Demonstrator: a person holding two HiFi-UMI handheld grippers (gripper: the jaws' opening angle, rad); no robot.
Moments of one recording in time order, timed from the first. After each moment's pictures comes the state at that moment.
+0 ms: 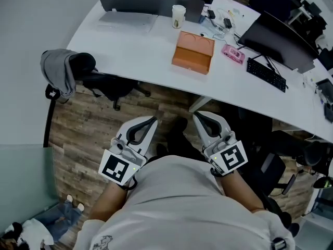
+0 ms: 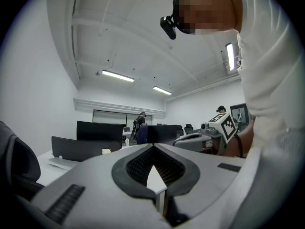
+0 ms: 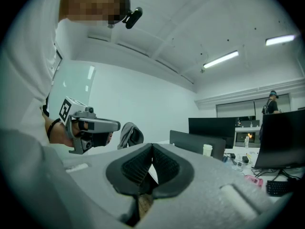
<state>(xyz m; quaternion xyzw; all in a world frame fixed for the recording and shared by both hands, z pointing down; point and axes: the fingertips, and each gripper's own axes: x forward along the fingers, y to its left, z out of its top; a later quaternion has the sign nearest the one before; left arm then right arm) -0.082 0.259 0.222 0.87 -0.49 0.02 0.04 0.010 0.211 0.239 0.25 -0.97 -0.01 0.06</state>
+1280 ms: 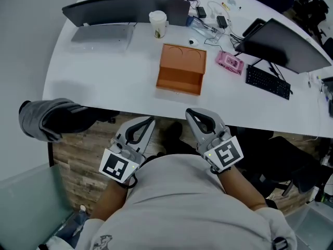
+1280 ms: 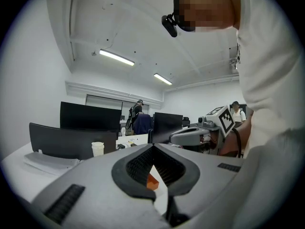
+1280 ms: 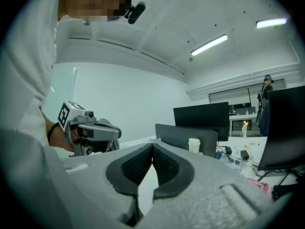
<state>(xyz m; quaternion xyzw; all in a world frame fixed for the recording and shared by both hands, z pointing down) -0.076 -0.006 0.290 0.89 -0.45 0.06 0.10 0.005 -0.047 0.295 0.27 -0.96 0.05 0.08</state>
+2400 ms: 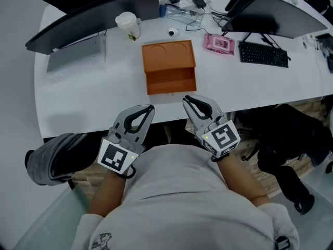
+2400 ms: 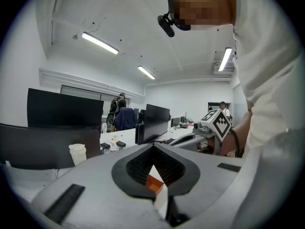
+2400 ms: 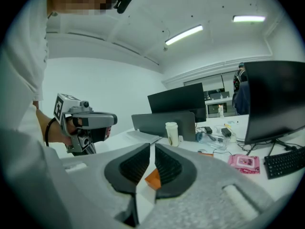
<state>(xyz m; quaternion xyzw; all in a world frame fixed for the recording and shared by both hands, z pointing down) -0.067 -0.126 0.329 0.94 -0.32 0.09 0.10 0.019 -0.144 0.377 0.39 -0.90 0.16 0.12</state>
